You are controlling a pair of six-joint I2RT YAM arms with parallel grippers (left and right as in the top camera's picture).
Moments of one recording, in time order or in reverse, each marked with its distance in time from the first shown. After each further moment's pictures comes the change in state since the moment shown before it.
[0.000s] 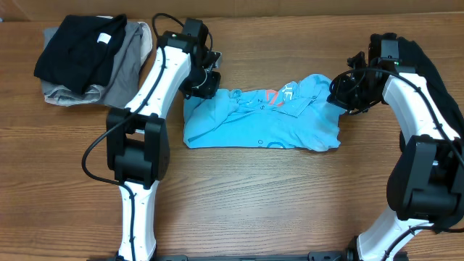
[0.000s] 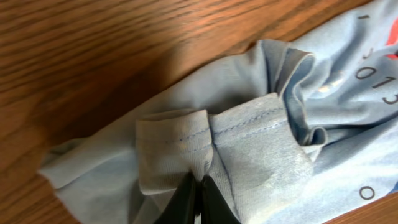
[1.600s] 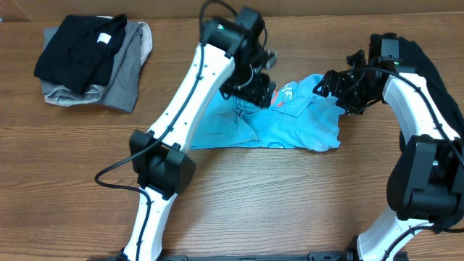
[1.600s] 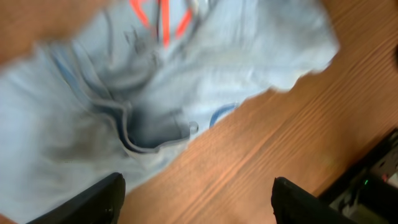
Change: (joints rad) left arm -0.240 0.000 0.448 -0.411 0.128 -0.027; right arm 0.000 0.000 0.000 0.029 -0.069 0.027
